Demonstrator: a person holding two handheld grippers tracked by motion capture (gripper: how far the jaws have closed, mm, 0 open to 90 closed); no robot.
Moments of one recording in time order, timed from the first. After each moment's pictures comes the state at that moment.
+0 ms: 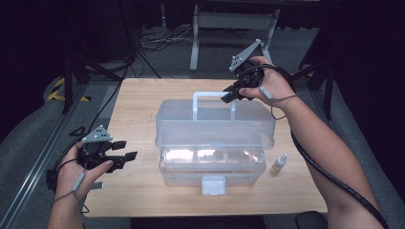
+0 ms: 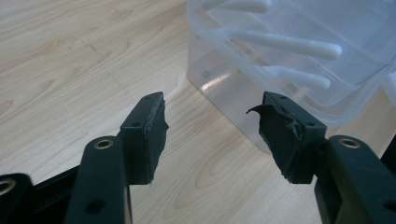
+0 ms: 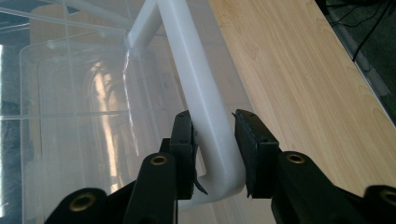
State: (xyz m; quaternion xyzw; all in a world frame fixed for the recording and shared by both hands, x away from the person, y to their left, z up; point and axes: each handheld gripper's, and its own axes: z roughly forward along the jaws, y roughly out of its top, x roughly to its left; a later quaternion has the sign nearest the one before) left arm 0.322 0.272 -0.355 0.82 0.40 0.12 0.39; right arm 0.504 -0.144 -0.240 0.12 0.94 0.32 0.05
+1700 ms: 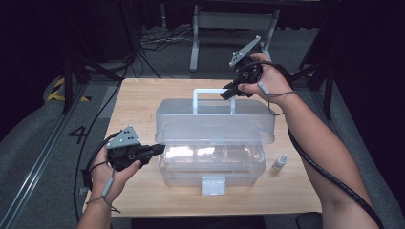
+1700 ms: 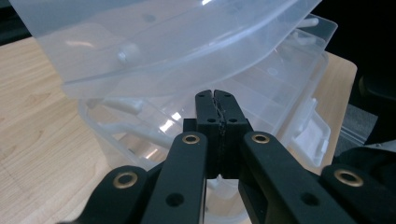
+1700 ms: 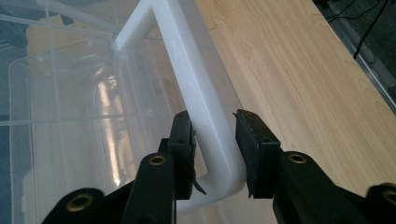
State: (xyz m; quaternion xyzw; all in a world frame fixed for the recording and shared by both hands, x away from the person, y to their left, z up) left arm 0.317 0.201 -0.347 0.80 0.31 0.11 0.50; right arm 0.519 -0.146 -0.243 0.14 0.93 0.32 0.03
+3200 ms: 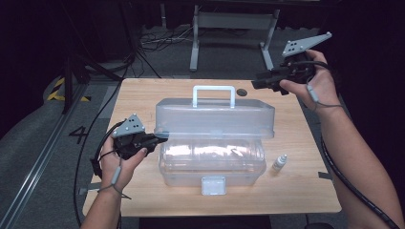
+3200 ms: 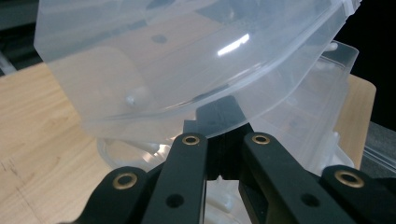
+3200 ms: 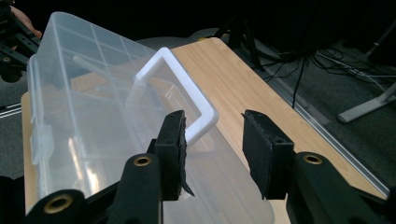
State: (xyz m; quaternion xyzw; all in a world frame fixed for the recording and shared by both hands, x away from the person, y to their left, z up) left arm 0.340 0.190 -0.332 0.79 0.31 0.14 0.50; right arm 0.461 -0.238 -0.198 0.20 0.86 0.45 0.13
